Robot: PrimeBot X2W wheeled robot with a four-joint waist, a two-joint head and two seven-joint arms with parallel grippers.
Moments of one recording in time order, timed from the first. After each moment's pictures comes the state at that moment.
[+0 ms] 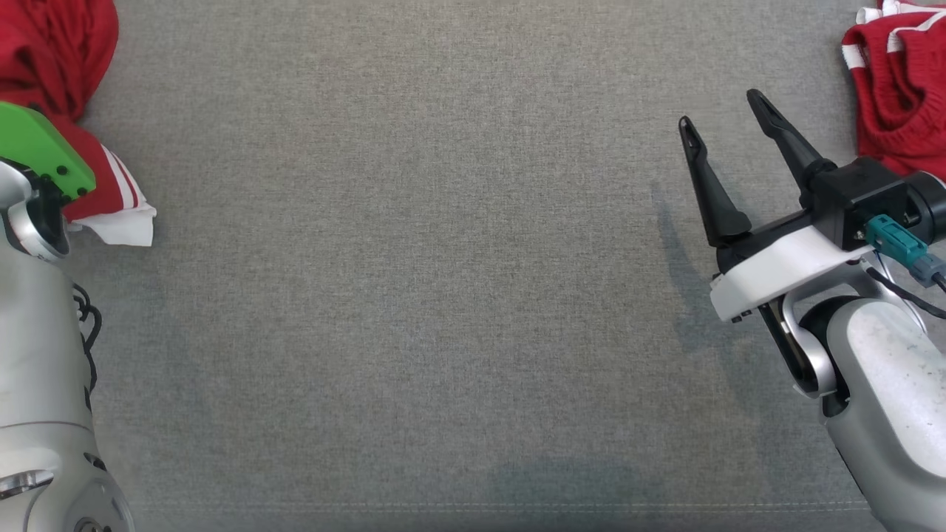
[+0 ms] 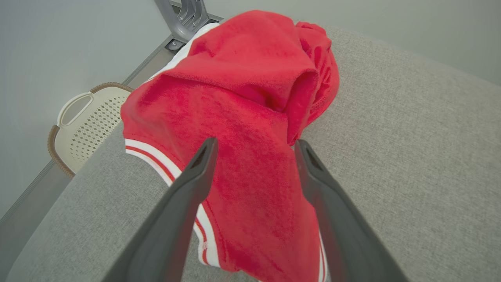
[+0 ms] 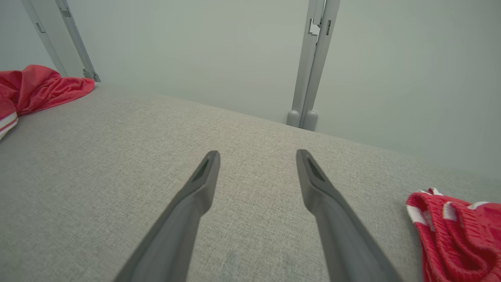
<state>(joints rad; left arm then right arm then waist) -0.93 0.12 0.30 0.87 -0.08 0.12 0.26 -0.34 -0.32 0.38 -0.10 0.21 -0.11 0.00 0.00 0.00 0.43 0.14</state>
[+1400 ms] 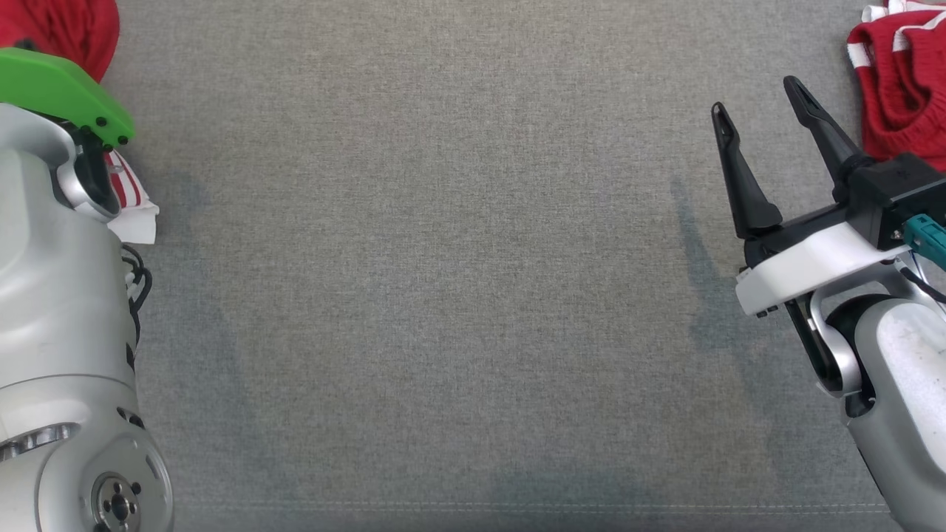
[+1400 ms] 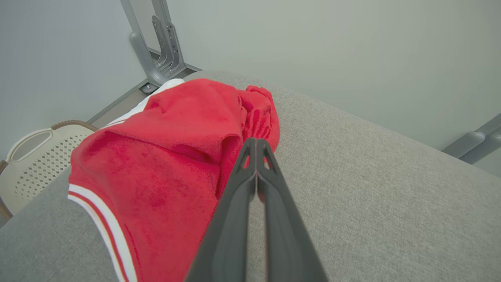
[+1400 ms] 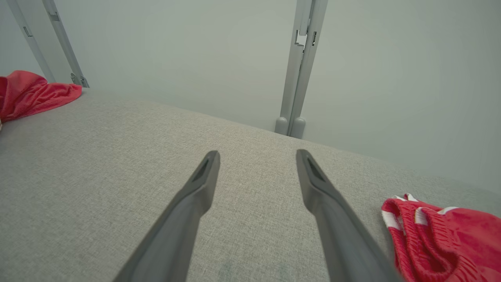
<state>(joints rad) -1.06 0.04 0.38 1.01 -0.04 0.11 0.00 -0.32 -0.35 0.33 -0.16 0.19 -0.11 0.02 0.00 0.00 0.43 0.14</state>
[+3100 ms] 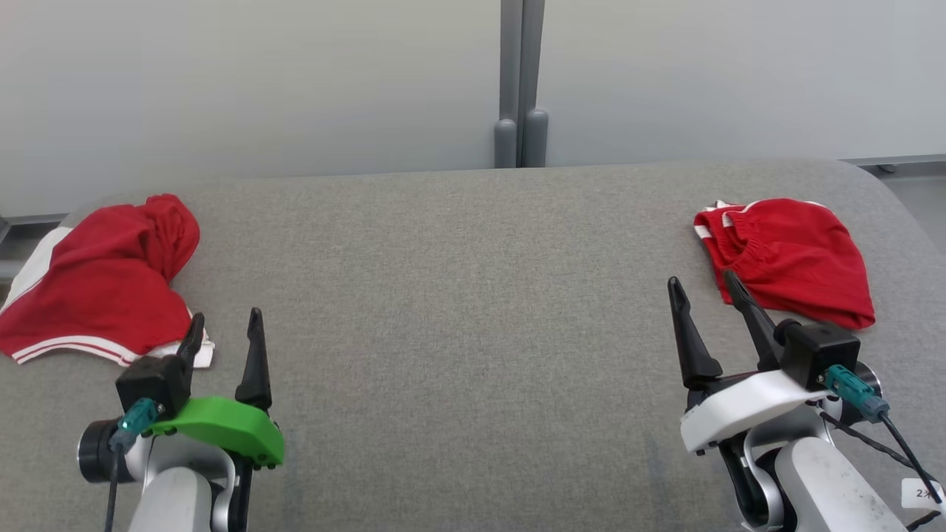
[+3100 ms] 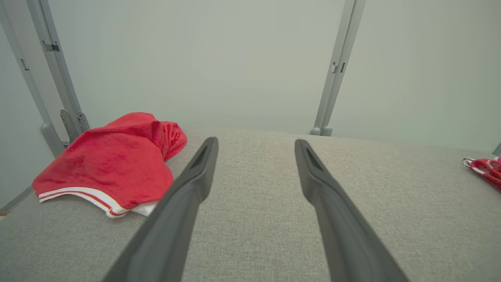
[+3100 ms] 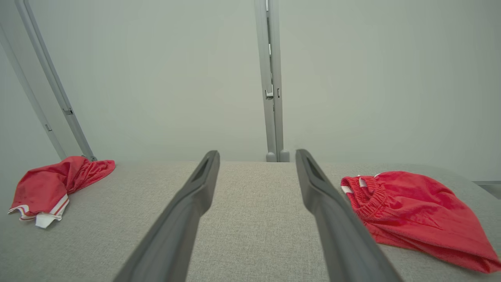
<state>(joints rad) -0.22 0.02 -0.04 0.46 -0.24 -0.05 -0.26 -0.05 -0.16 0.33 0.07 0.31 -0.12 -0.19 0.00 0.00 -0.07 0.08</state>
